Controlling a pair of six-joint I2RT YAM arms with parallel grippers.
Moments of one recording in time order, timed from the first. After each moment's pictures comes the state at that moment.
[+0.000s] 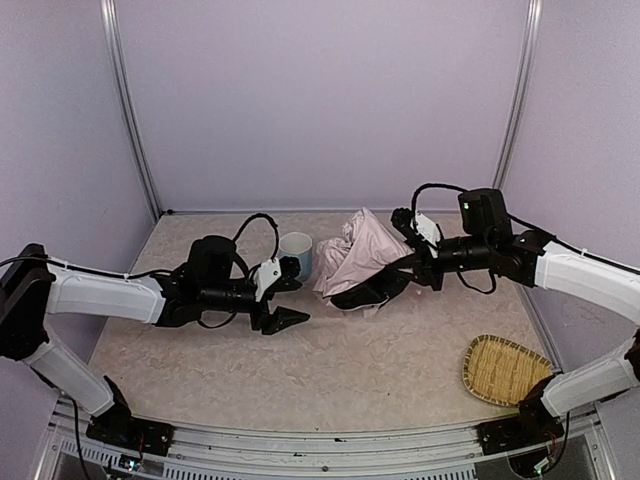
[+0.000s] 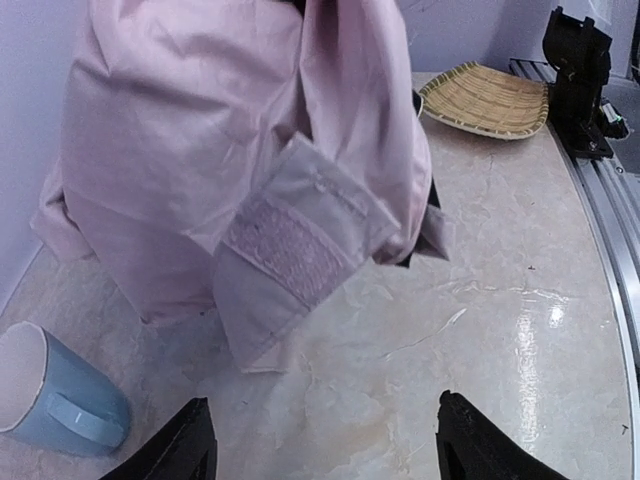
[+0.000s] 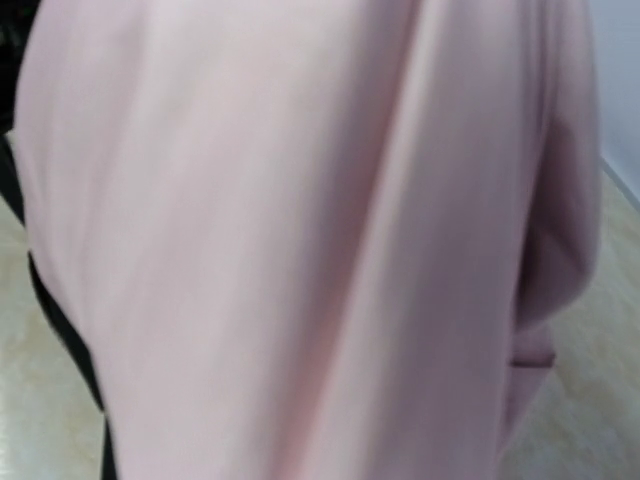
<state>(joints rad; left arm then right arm) -0.77 1.51 0.74 0.33 0.45 0.39 0.59 1.26 0.95 -0.20 -0.49 -0.46</state>
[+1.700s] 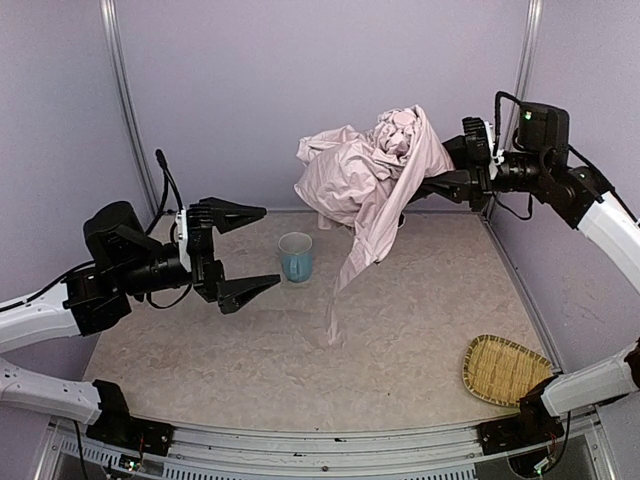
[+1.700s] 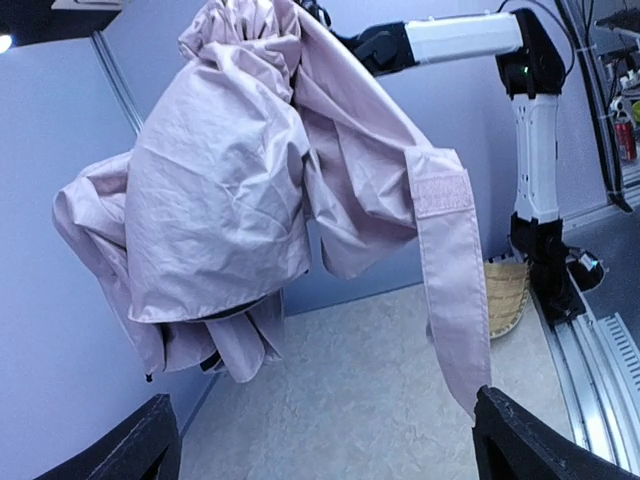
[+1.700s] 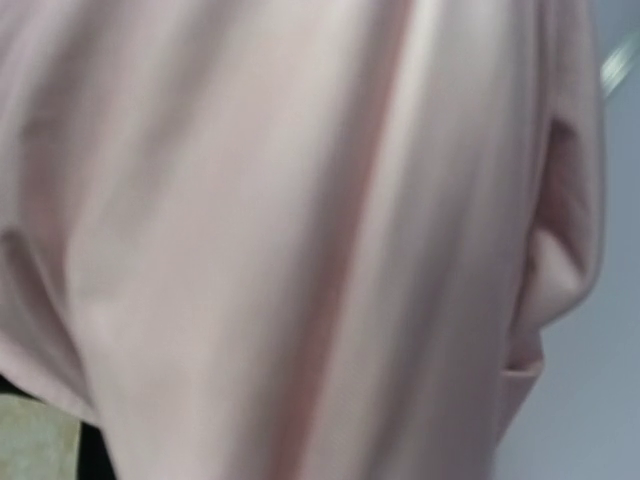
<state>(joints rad) -0.91 0.99 0.79 0.27 0.40 0.42 0.45 1.24 1.43 -0.35 -0.97 -0.76</state>
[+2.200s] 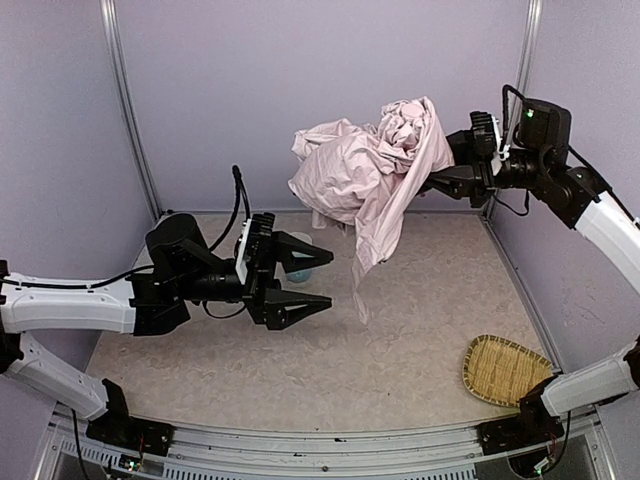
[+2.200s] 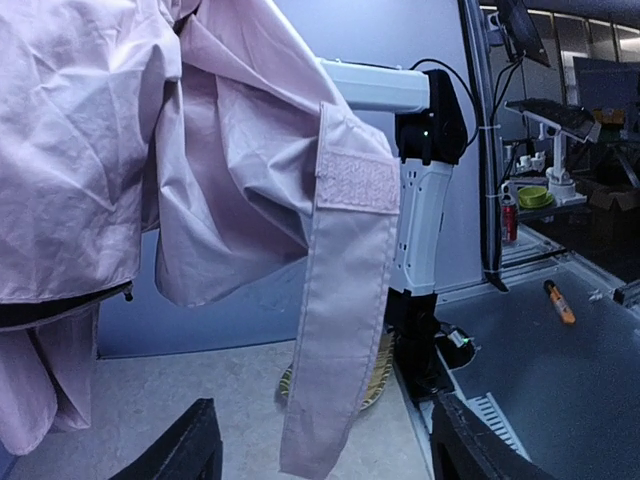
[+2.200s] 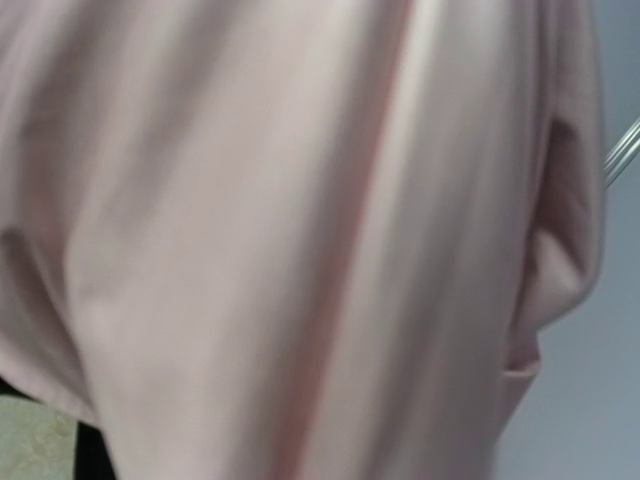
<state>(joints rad) -1.00 1.27 0.80 0.64 0.63 0.09 0.46 1.24 1.43 -0.25 -1.08 -0.69</state>
